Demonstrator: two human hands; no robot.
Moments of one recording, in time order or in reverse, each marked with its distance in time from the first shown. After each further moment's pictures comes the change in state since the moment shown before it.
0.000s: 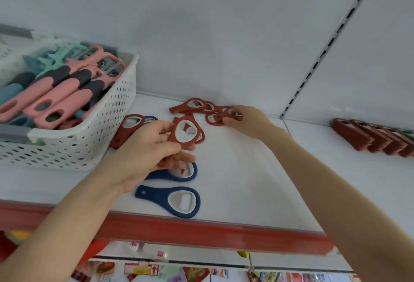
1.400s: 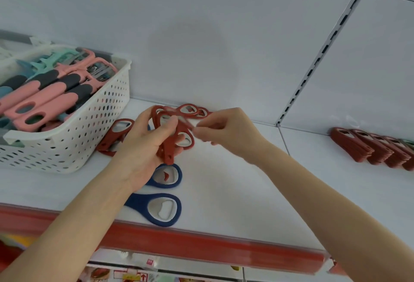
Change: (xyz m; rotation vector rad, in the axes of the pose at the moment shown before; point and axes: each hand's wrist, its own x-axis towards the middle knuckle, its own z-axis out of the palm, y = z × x) left_hand 0.020 -0.002 0.026 -0.389 0.196 0.085; right_hand -0.073 -0.047 -0.025 0.568 -0.078 -0.313
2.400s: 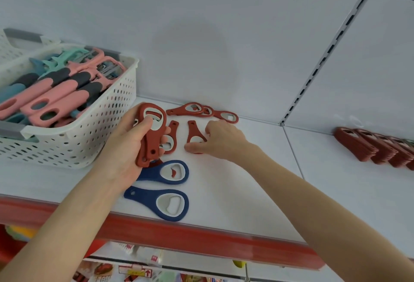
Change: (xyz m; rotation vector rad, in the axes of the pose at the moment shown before) left_hand -0.003 0.005 -0.025 0.012 0.169 0.053; right_hand 0.030 0.023 0.032 -0.629 -0.103 0.211
